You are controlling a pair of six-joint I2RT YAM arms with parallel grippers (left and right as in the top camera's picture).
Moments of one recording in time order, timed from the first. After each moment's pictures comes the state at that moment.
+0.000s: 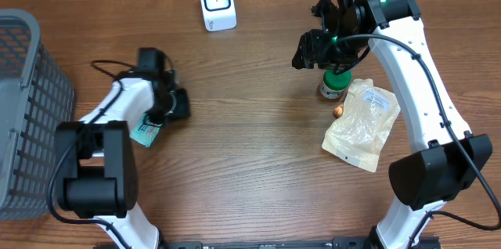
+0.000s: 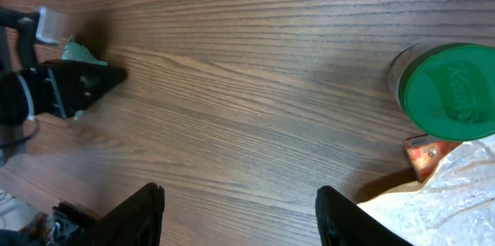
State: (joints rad) left arm -0.04 1.89 1.14 -0.66 0.20 -0.22; right arm 0.25 1.93 2.01 -1.42 -0.35 0.18
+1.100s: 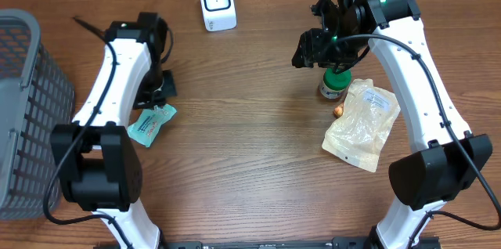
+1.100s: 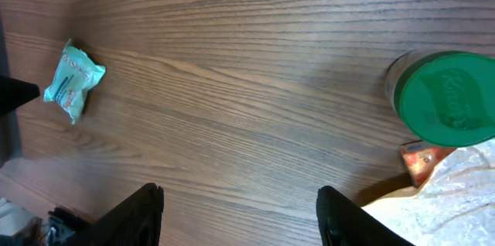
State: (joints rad) left arm -0.04 1.94 1.59 -1.34 -0.17 -0.40; right arm 0.25 1.93 2.01 -1.41 -0.34 0.18
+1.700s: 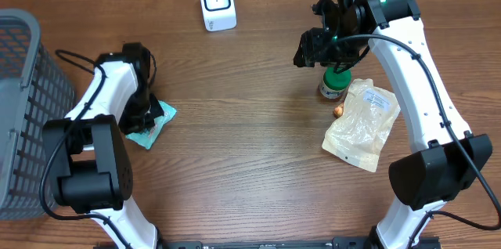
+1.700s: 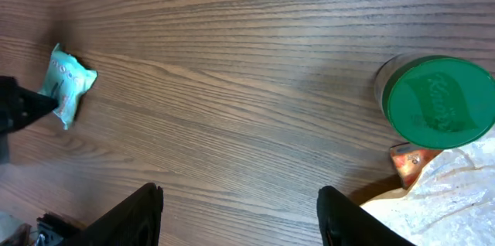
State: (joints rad) left arm 0.07 1.93 1.29 -1.10 -0.21 -0.50; right arm 0.25 1.93 2.01 -1.40 -0.32 0.17
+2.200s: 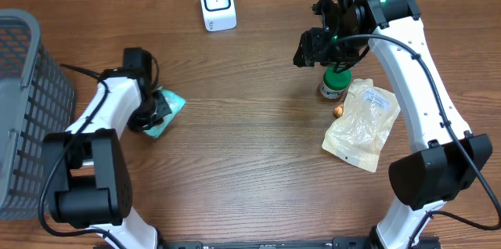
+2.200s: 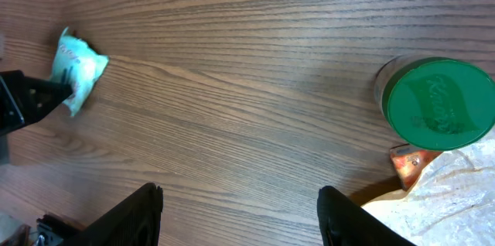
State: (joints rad) left arm 0.03 1.85 1.16 -0.82 -0.08 -0.46; right arm 0.25 1.93 2.01 -1.40 -0.32 0.17
